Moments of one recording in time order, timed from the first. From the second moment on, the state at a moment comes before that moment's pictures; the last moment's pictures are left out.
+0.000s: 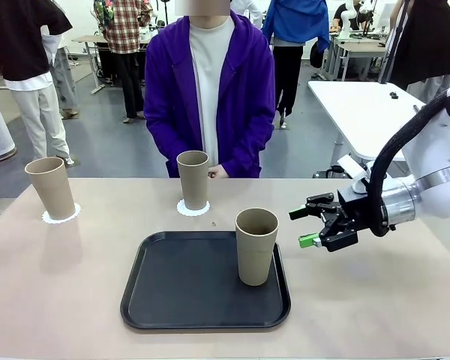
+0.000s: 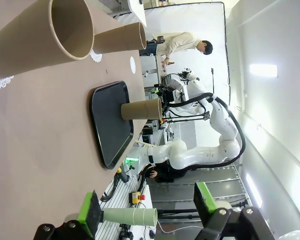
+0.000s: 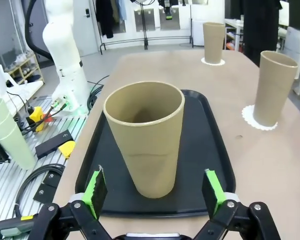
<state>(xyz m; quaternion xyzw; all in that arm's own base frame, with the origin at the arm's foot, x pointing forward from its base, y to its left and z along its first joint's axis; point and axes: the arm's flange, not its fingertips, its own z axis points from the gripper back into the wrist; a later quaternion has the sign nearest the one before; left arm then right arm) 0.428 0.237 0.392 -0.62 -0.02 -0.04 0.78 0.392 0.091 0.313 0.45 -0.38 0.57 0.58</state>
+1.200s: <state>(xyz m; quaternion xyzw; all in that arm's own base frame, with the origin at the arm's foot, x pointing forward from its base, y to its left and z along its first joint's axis) 0.428 0.237 0.393 -0.62 -0.02 -0.04 0.78 0.414 0.132 0.246 0.50 -0.32 0.57 0.56</state>
